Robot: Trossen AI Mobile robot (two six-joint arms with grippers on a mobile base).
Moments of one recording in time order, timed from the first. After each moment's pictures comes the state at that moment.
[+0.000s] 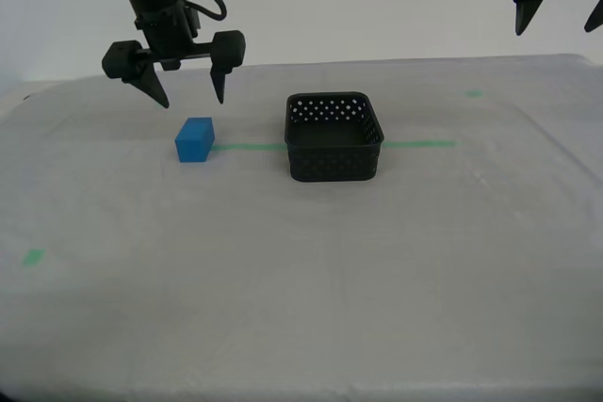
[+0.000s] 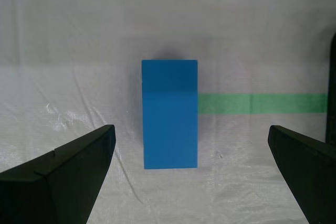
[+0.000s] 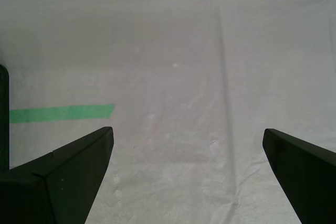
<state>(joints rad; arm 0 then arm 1) 0.12 1.63 1.26 -0.70 0.12 0.15 -0.29 2.00 1.39 -0.63 -0.03 -0.32</state>
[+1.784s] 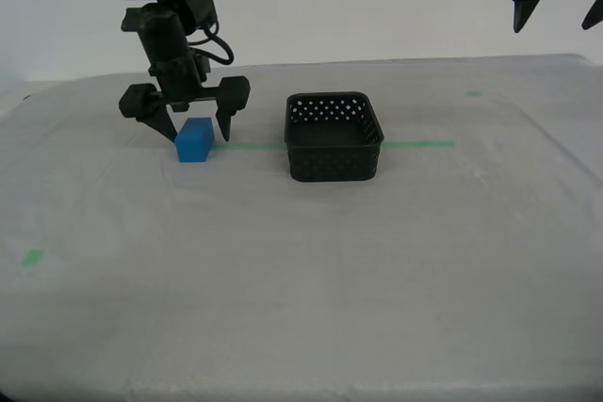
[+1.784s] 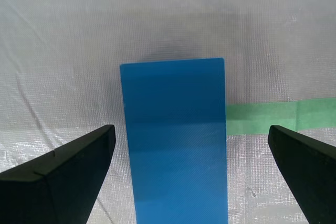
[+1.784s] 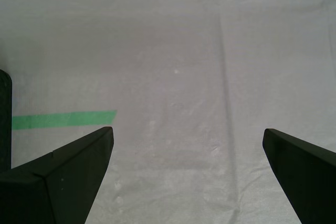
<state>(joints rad) 0.12 1.63 1.26 -0.68 0.12 0.15 -0.28 2.17 1.39 -0.52 0.01 -0.24</state>
